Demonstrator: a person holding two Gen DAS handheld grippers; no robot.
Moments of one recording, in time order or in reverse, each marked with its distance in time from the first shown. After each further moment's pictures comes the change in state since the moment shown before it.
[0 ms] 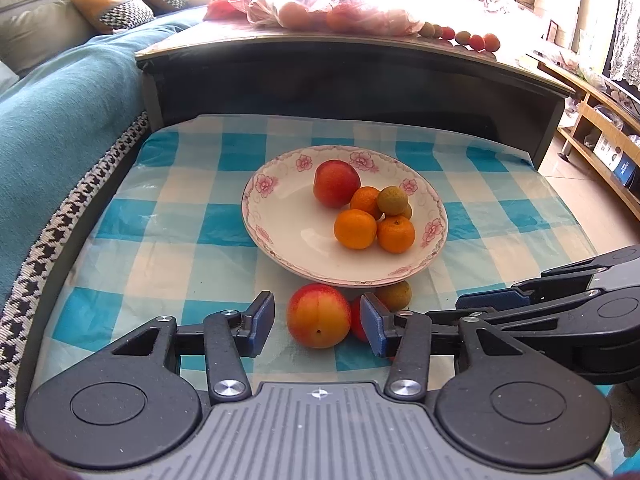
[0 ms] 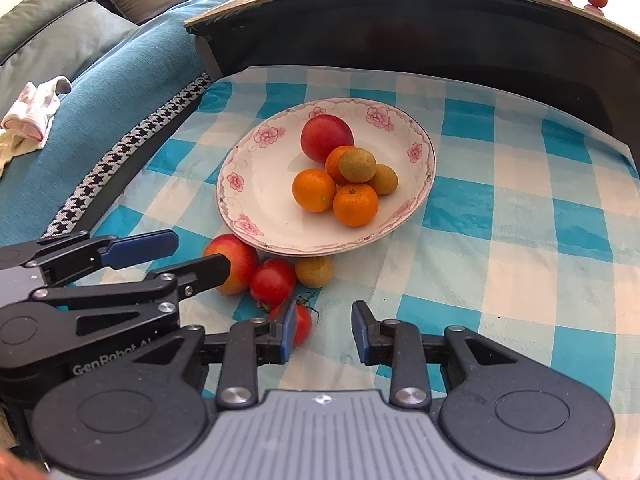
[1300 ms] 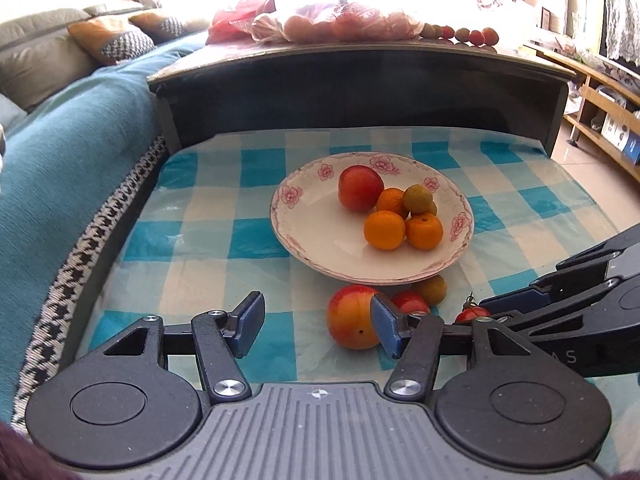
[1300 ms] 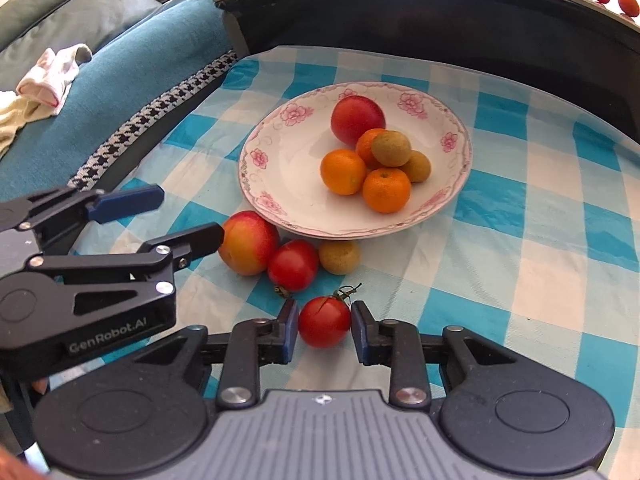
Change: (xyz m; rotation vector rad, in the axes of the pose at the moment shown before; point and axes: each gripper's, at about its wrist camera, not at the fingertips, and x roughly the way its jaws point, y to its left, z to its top) left arm -0.001 0.012 -0.006 0.068 -0.045 0.037; right arm 0.010 0.009 -0.006 -0.066 0.022 0.036
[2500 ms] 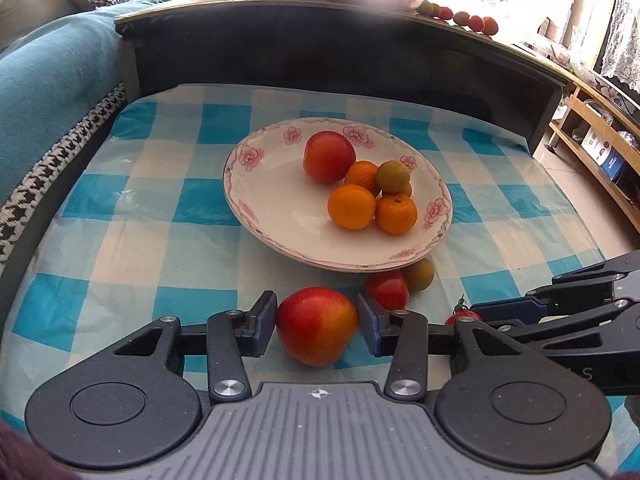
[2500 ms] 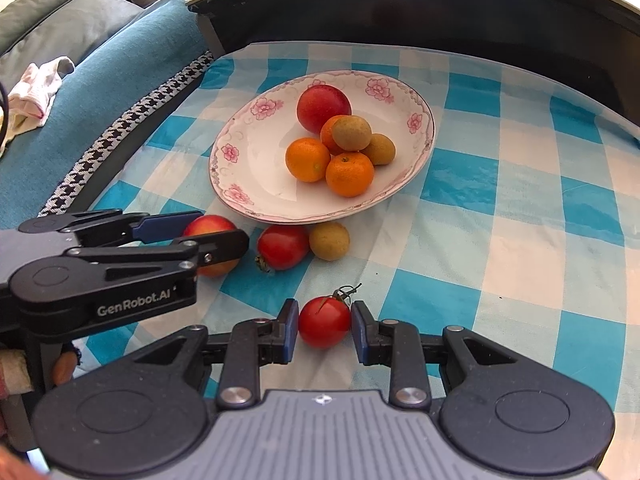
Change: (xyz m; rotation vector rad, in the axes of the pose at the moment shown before) left arm 0.025 -0.003 -0.002 -0.081 0.095 -0.116; right arm -0.001 -0.021 -0.007 0.043 0.023 0.002
